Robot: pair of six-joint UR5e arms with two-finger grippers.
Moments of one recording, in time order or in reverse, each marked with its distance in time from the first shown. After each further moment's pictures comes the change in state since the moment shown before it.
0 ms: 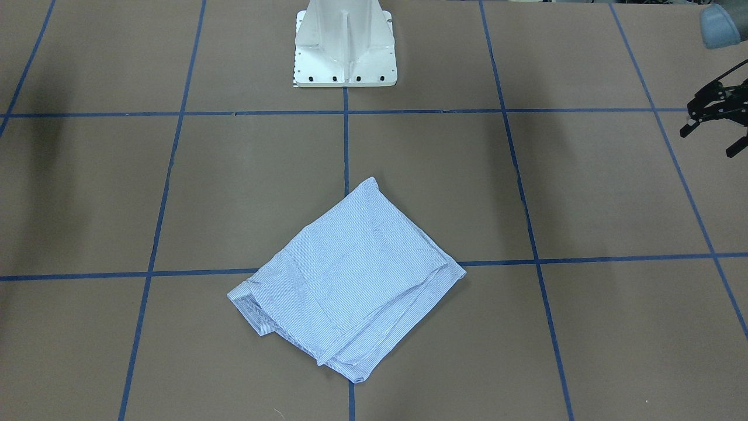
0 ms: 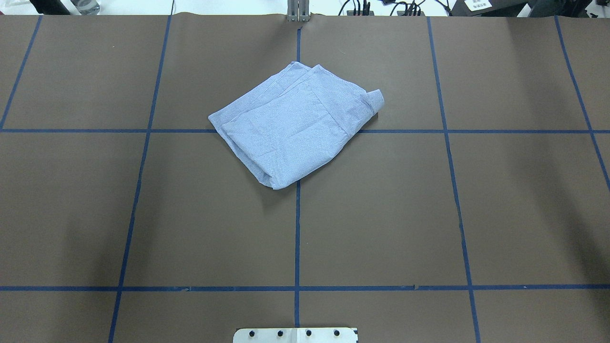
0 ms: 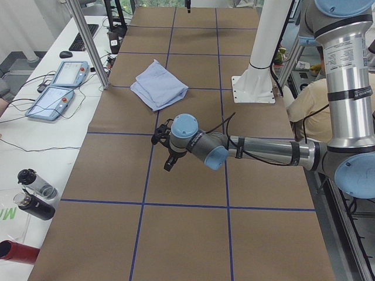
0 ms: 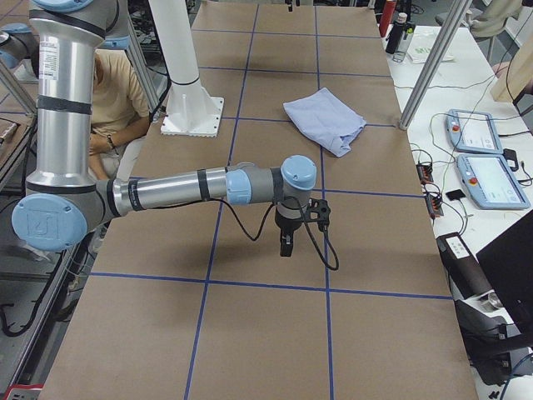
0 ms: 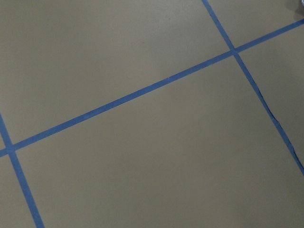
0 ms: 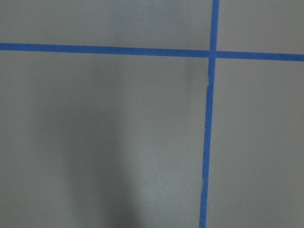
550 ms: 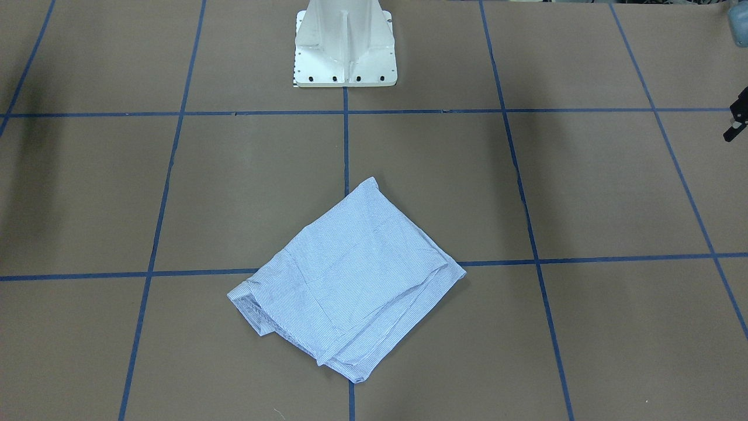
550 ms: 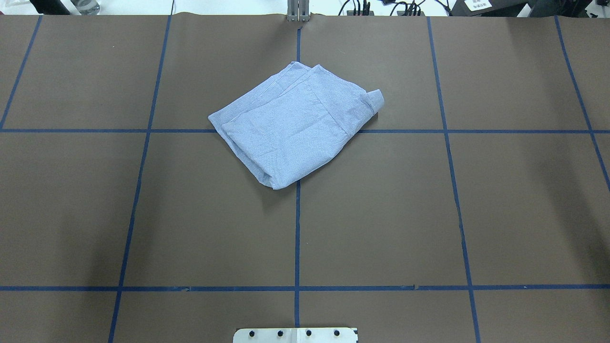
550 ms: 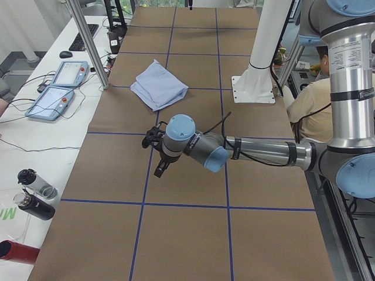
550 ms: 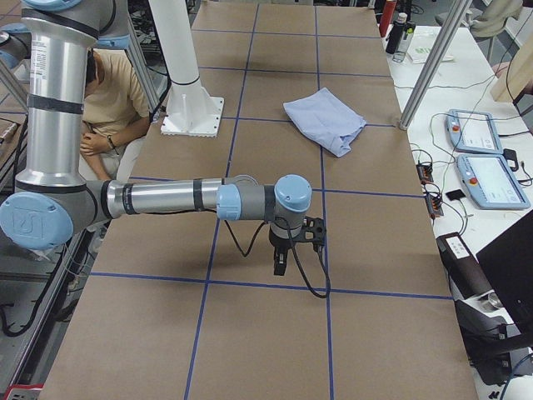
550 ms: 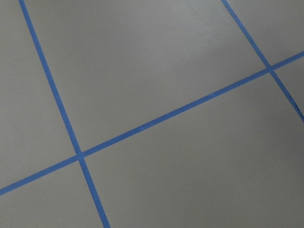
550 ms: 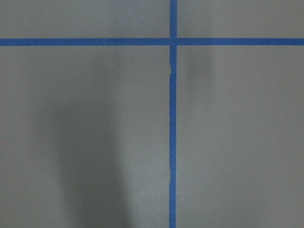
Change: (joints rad) left arm -0.080 -0.046 0.015 0.070 0.043 0.051; right arm 0.066 -0.017 -0.043 0.003 0.017 -0.072
